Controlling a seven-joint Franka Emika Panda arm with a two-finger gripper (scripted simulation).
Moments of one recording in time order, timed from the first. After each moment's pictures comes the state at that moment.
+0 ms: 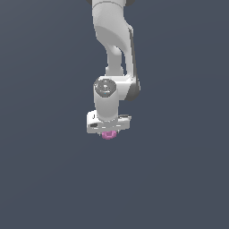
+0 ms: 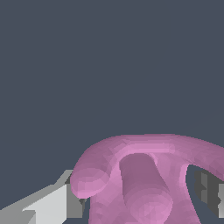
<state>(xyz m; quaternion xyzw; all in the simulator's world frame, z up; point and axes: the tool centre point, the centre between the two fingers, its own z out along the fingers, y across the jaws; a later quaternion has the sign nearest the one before) 0.007 -0.028 0.089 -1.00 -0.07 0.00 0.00</state>
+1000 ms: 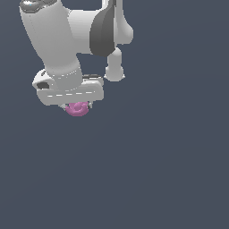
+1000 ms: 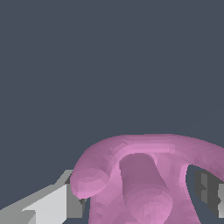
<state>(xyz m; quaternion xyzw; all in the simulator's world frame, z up) 0.010 -0.137 0.283 -1.00 -0.07 0.00 0.00</state>
